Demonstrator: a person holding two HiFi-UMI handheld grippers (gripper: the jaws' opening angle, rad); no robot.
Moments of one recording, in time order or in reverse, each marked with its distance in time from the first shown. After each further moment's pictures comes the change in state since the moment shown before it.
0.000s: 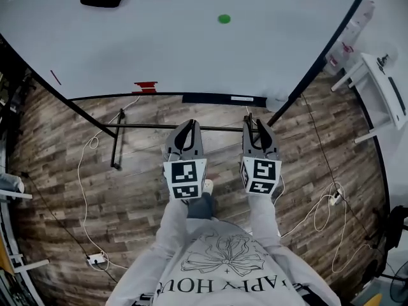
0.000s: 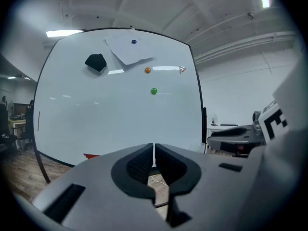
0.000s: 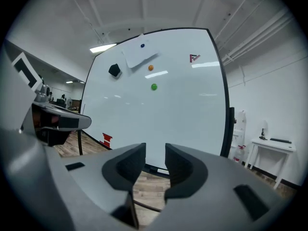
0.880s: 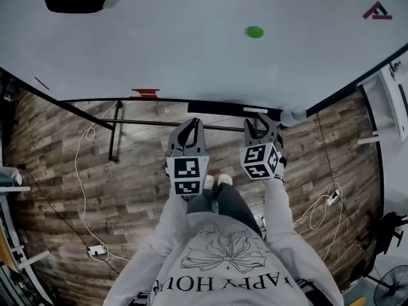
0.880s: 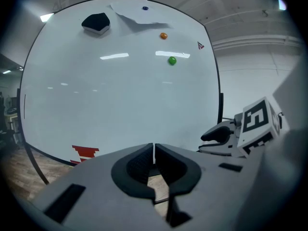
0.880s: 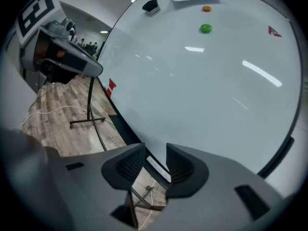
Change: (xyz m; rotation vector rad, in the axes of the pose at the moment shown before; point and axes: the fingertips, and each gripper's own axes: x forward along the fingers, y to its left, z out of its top) left arm 0.113 0.056 -0.037 -0.037 0.150 -0.021; right arm 0.157 0.005 -0.065 -0.516 0.355 0.153
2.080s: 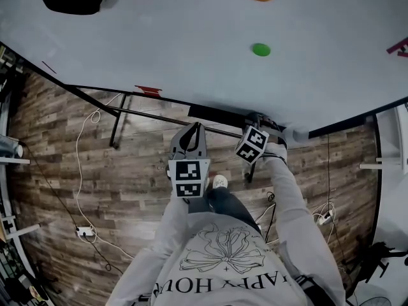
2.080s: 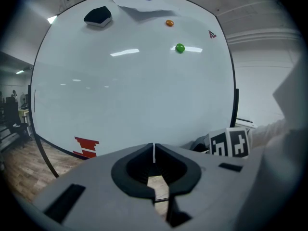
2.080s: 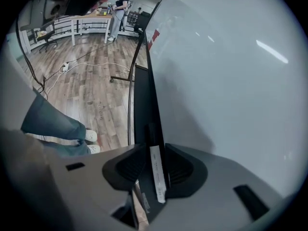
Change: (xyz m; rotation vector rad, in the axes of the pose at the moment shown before) left arm 0.030 -0.004 -0.008 -0.071 0.054 0.131; right arm 0.111 0.029 -0.059 -0.546 0.255 0.389
